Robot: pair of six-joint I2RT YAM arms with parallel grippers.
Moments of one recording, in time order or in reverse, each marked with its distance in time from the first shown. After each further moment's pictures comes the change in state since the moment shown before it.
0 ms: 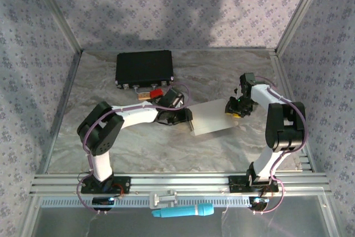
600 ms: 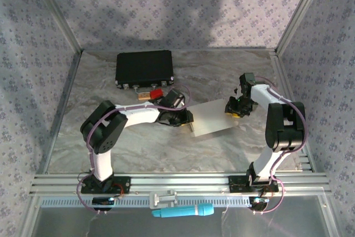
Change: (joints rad) left arm -0.003 0.039 0.000 0.039 0.079 -0.042; right arm 0.004 0.000 0.000 0.003 -0.011 0.027
